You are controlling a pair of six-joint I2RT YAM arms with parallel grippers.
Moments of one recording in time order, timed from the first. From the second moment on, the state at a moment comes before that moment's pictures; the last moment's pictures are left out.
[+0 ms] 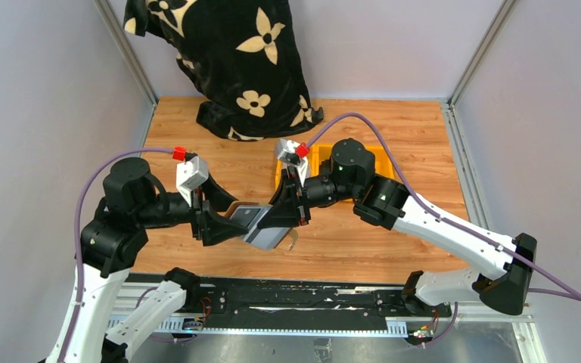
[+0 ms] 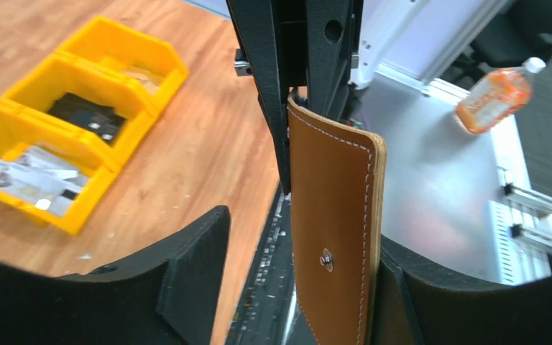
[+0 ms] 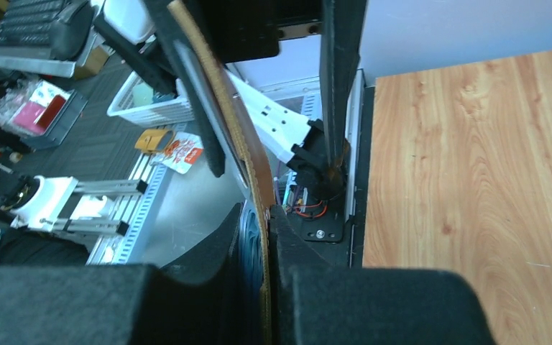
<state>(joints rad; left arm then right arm) -0.36 0.70 1.23 -0.82 0.96 0.00 1.02 1.25 1.24 -0.04 -0.78 0.31</state>
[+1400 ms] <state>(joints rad) -0.32 0.76 1.19 -0.78 0.85 -0.20 0.98 0.99 1.20 0.04 -0.51 0.45</state>
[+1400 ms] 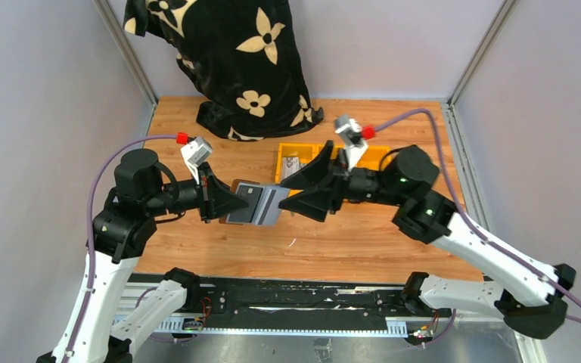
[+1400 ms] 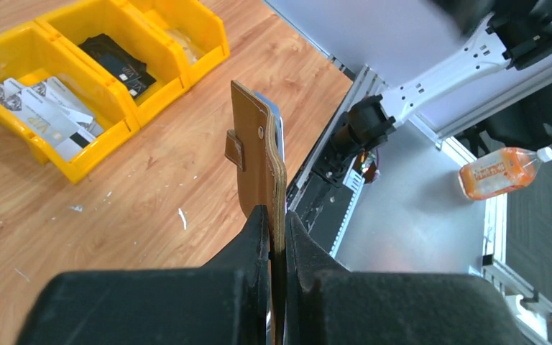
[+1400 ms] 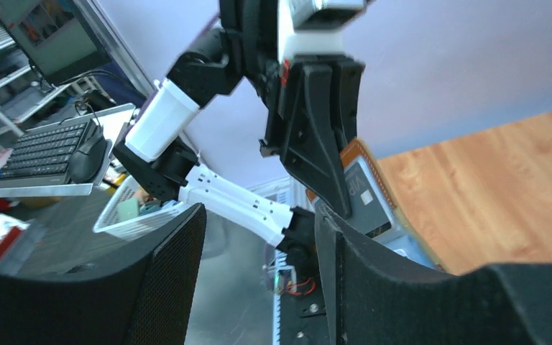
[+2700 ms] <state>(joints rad) -0.27 0.68 1.07 -0.39 1.06 -0.57 1.02 1.25 1.11 0.22 -0.63 0.77</state>
